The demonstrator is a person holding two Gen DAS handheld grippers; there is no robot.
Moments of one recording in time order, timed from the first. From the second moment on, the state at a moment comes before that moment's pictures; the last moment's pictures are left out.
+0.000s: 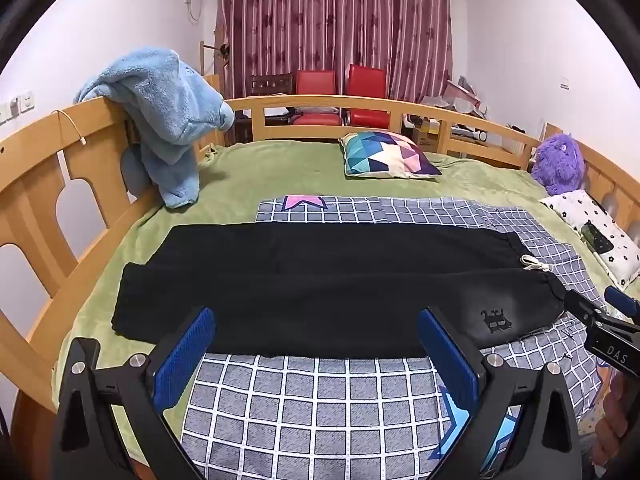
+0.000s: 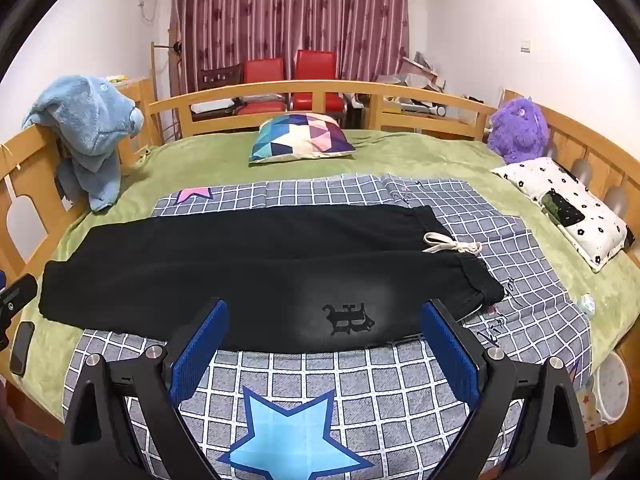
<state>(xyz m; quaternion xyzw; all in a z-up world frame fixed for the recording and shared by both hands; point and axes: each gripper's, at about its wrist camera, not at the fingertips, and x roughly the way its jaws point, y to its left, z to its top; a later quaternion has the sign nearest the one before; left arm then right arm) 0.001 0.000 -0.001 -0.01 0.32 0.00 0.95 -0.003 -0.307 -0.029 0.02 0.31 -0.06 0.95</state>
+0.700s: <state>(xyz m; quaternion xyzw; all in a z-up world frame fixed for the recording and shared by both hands) 0.001 0.000 0.000 -0.02 0.31 -0.01 0.95 -0.003 -0.304 -0.024 0.02 0.31 -0.05 0.95</state>
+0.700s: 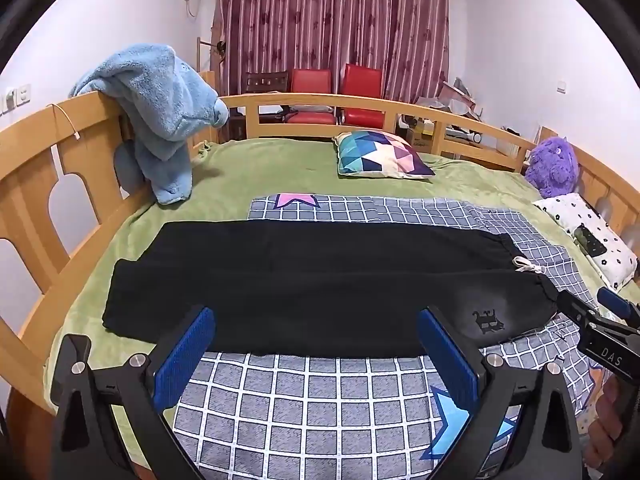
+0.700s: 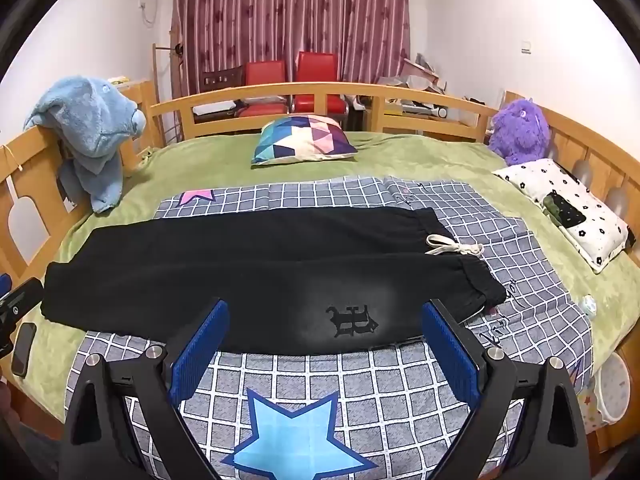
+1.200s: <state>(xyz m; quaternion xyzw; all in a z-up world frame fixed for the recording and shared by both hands) 0.000 -0.001 0.000 -0.03 0.31 -0.01 0.95 -0.002 -0.302 -0.024 0.02 0.31 -0.05 0.95</state>
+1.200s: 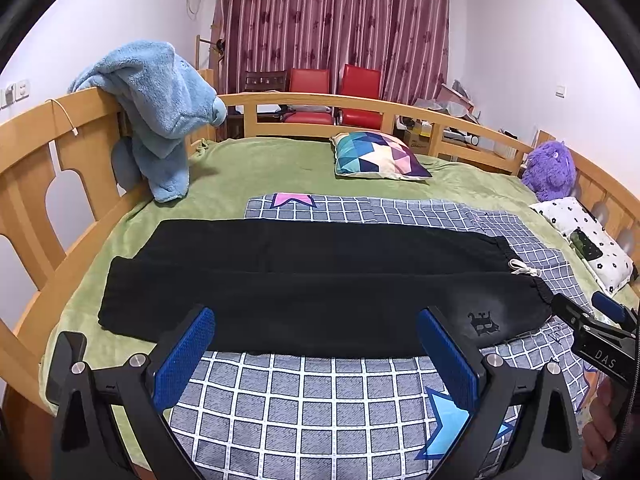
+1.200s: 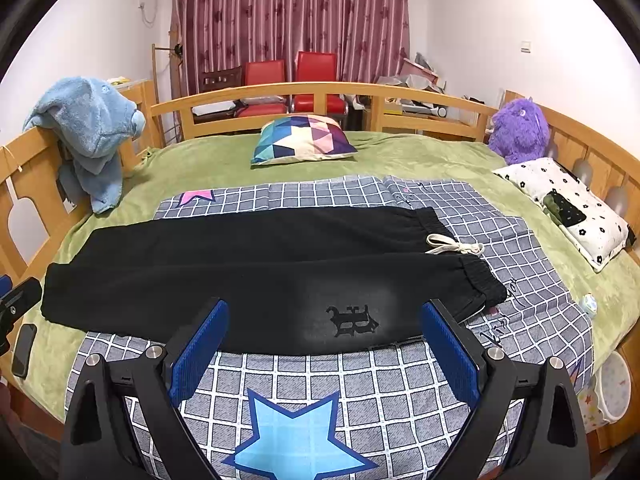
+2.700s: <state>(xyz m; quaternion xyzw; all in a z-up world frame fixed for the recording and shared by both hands) 0.001 0.003 0.000 -0.04 0.31 -0.02 0.95 -0.003 -0.302 -0.030 0.01 0.31 -0.05 0.95</state>
